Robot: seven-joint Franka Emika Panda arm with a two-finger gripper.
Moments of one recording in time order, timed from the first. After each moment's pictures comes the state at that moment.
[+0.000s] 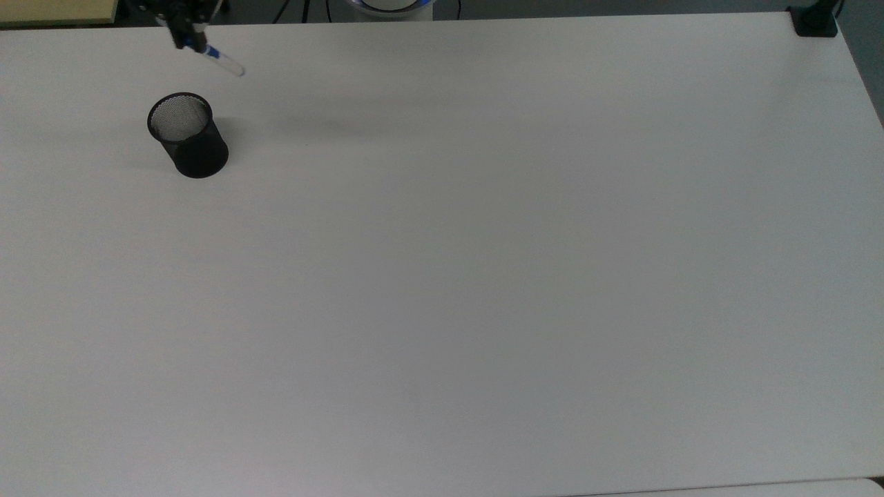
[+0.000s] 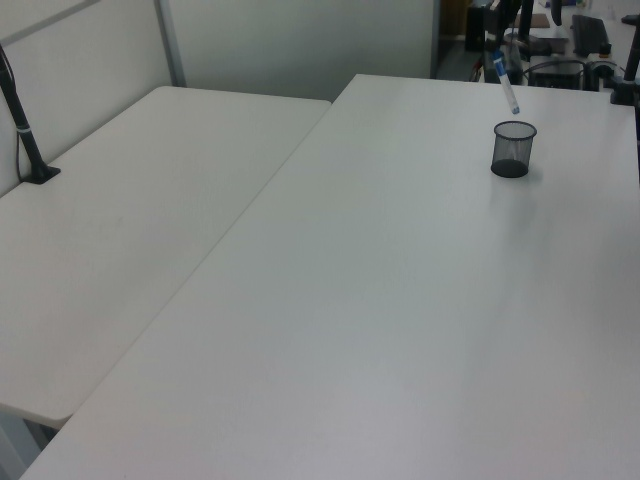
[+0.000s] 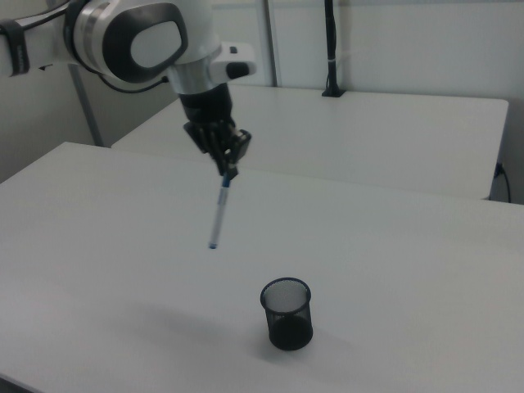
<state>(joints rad) -0.05 -0.05 -0.21 -1.72 0.01 1.83 -0.10</state>
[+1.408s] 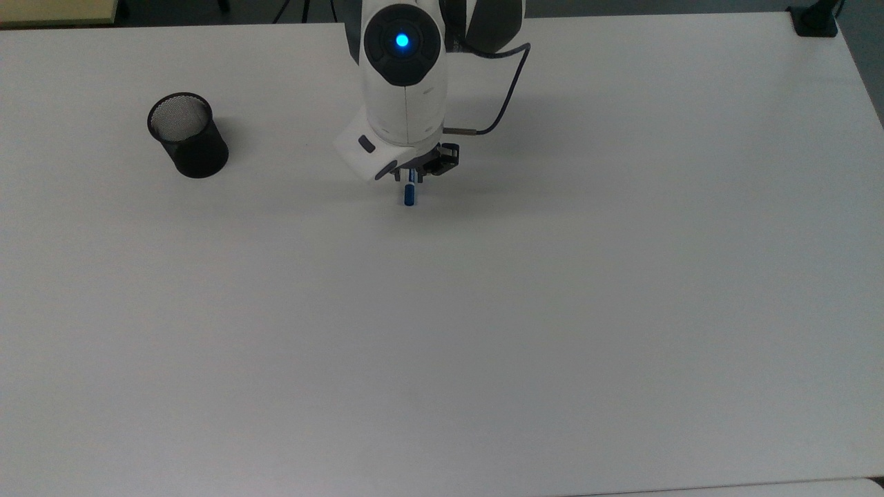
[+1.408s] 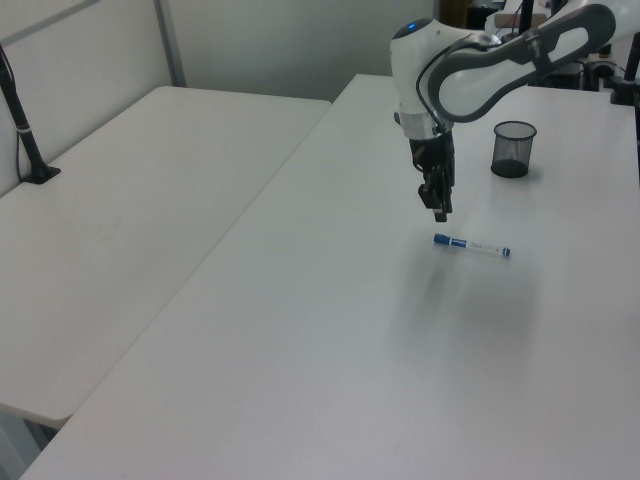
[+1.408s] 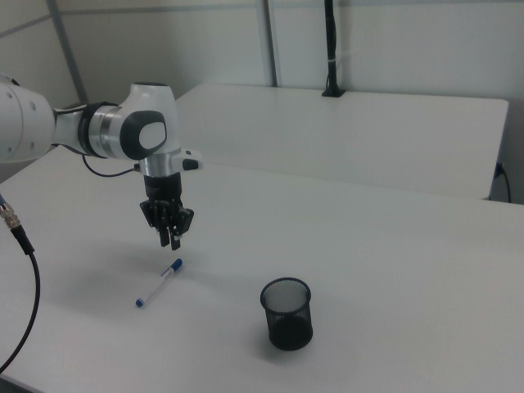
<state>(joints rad) 0.25 0.35 -0.14 -1.75 0.04 1.90 0.12</state>
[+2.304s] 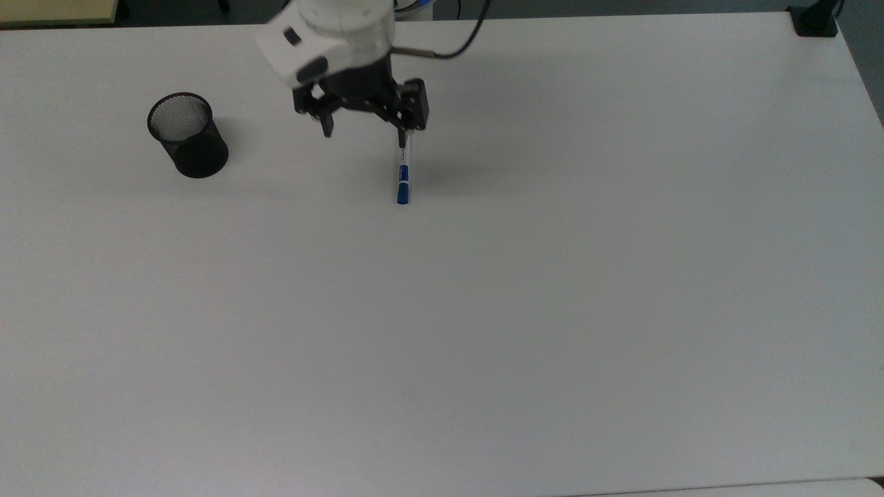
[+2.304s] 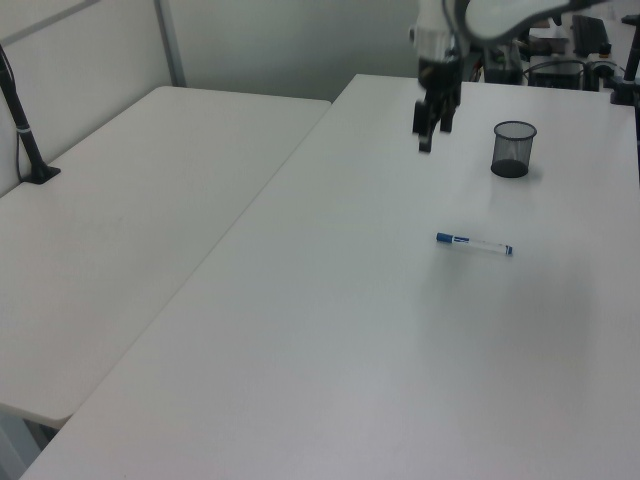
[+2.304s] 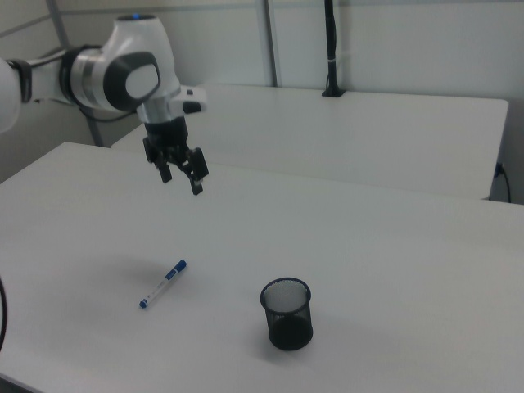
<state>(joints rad) 0.15 0.13 -0.12 -1.71 0.02 1.89 0.17</state>
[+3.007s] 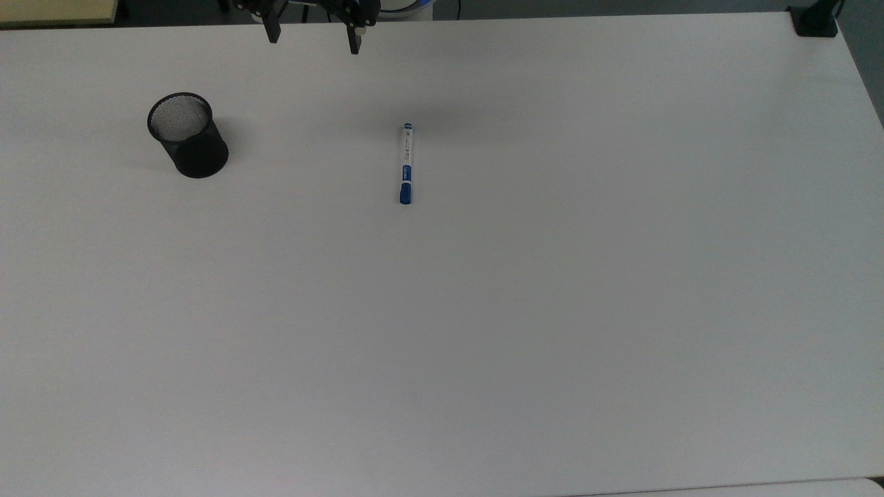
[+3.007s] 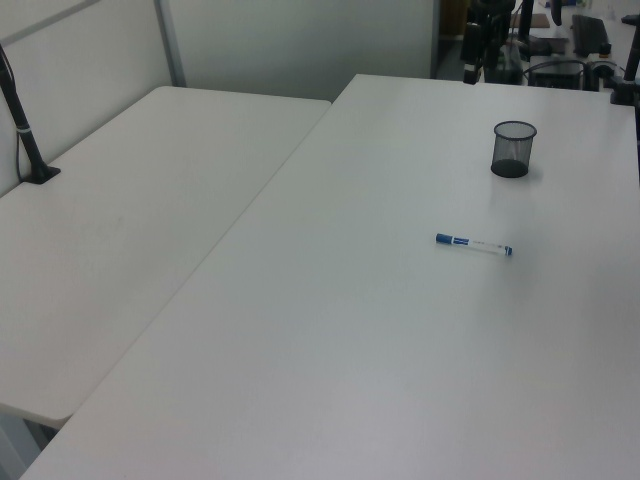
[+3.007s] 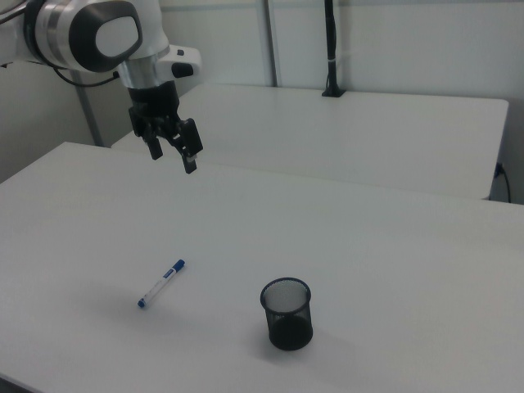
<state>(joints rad) 0.05 -0.05 -0.10 -1.72 0.01 1.74 0.10</state>
